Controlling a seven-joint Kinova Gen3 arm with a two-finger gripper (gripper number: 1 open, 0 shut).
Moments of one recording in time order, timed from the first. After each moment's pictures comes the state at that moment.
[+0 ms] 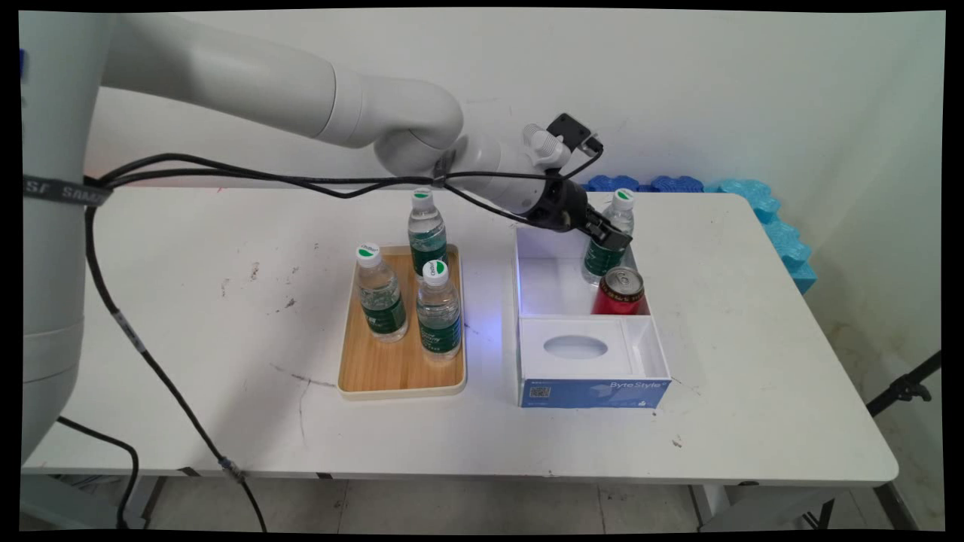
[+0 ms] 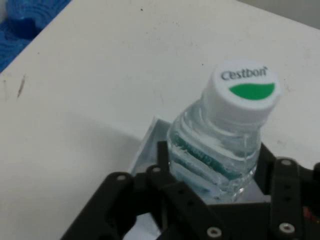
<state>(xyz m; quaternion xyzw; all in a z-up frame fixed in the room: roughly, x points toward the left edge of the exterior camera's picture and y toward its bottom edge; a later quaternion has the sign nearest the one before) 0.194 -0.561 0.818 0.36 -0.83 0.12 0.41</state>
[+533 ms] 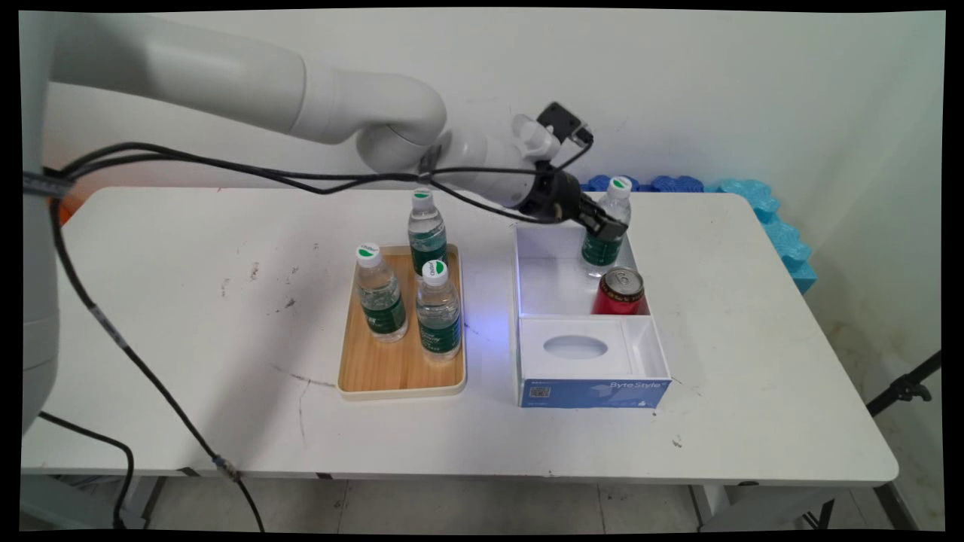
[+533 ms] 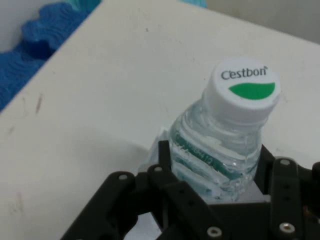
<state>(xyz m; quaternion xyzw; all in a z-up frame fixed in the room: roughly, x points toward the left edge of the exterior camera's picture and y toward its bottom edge) 0.206 -0.550 0.836 0.35 -0.82 0.14 0.43</state>
